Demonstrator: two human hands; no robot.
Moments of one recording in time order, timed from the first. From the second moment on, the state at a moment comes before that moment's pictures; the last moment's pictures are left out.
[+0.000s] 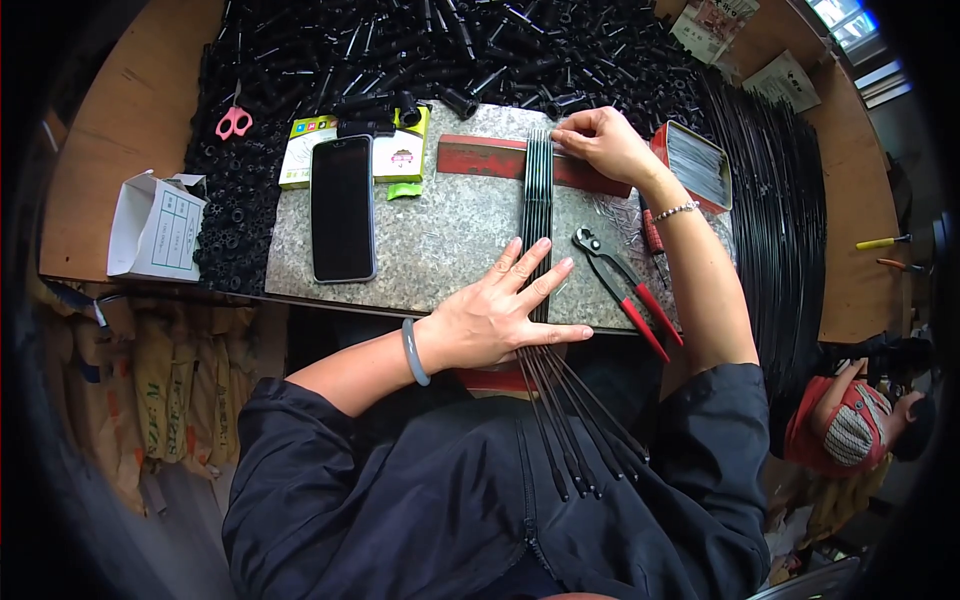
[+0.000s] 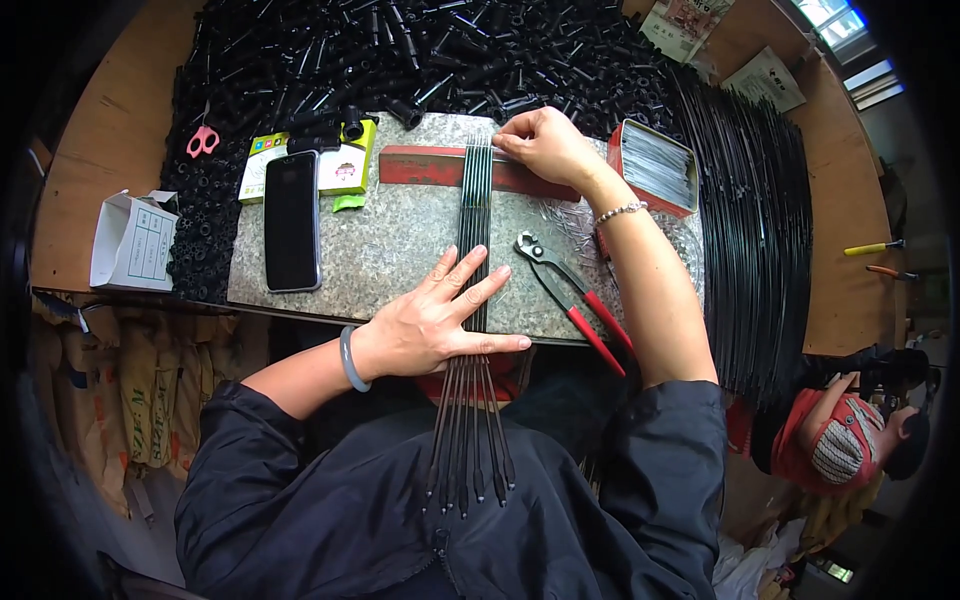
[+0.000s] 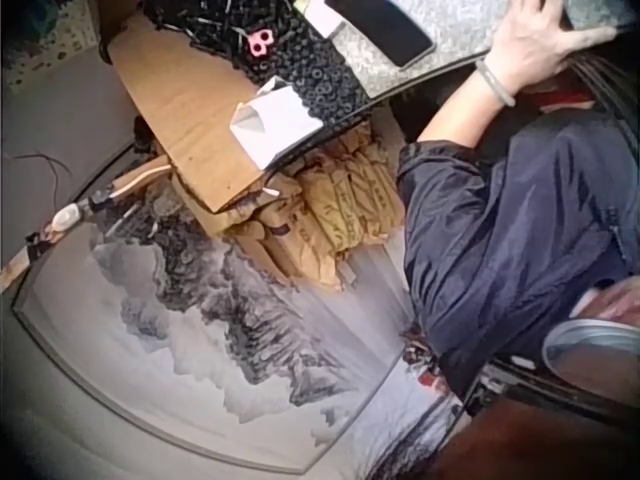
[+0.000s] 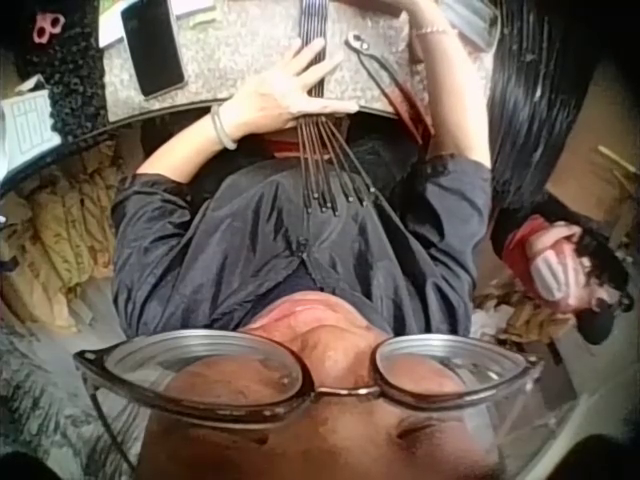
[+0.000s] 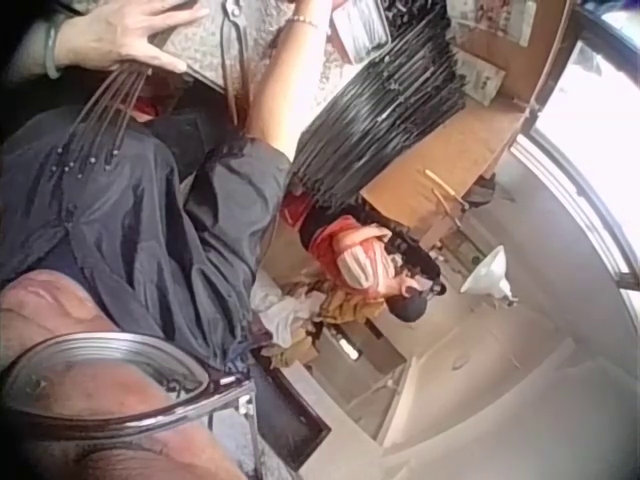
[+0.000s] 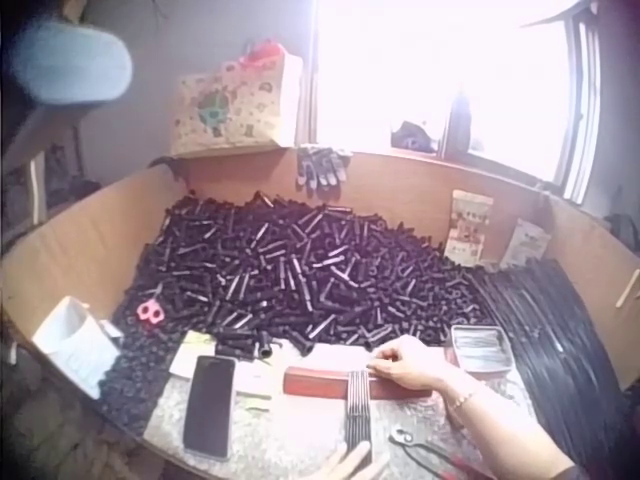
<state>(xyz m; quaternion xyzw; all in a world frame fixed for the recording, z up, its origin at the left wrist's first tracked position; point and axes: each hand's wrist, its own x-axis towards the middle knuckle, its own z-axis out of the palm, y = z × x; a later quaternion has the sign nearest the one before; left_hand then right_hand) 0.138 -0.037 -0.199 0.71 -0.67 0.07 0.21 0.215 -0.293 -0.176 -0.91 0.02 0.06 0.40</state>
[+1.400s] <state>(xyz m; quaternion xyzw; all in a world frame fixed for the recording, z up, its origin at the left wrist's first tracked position) 0.102 -0.022 -0.073 0.59 -0.65 -0.06 0.48 0.062 -0.324 -0.079 -0.88 -0.02 -0.43 0.20</state>
